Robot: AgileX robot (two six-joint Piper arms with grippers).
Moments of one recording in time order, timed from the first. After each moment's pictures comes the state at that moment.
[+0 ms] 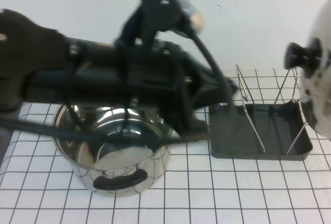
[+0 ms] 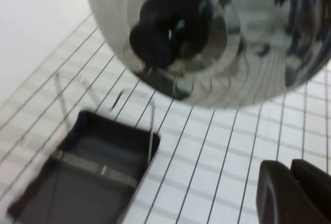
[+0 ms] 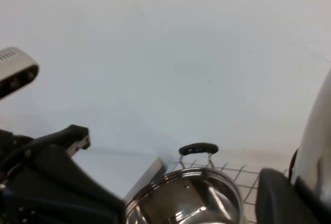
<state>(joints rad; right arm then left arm) -0.02 0.84 -0.61 1.71 0.74 -1.33 -0.55 1.33 -1.19 -1.11 0.76 1.14</state>
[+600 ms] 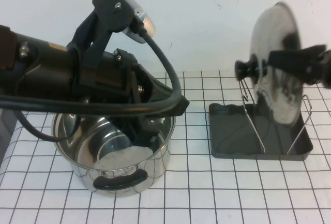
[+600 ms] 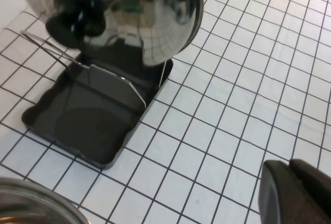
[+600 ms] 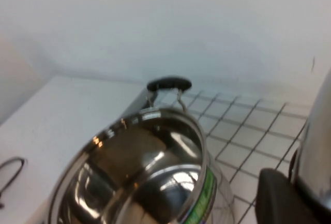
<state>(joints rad) 0.01 1.48 -0.89 1.70 0.89 -1.54 -0.43 1.27 -1.19 -0.88 0.95 0.91</state>
